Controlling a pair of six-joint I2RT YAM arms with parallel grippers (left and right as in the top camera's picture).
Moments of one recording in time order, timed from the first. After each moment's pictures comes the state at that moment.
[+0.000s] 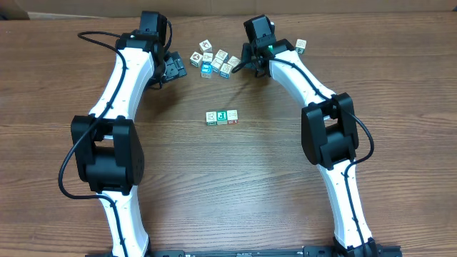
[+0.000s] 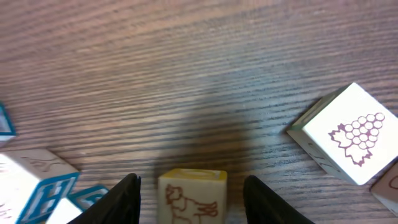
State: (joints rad) left arm -0.11 2.17 1.87 -0.97 -0.13 -0.52; right arm 0.37 2.53 2.16 -0.61 0.13 0.46
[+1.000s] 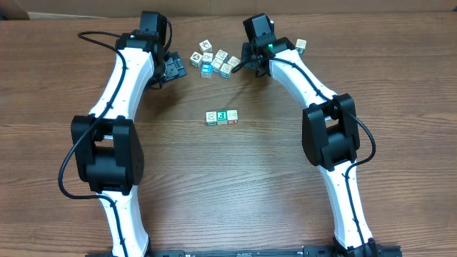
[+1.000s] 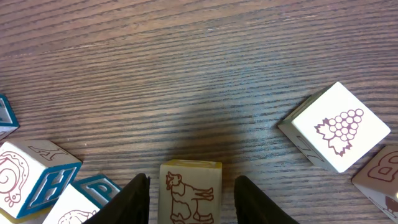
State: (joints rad) left arm -0.11 2.17 1.87 -0.97 -0.13 -0.52; right arm 0.37 2.52 2.16 -0.64 0.15 0.44
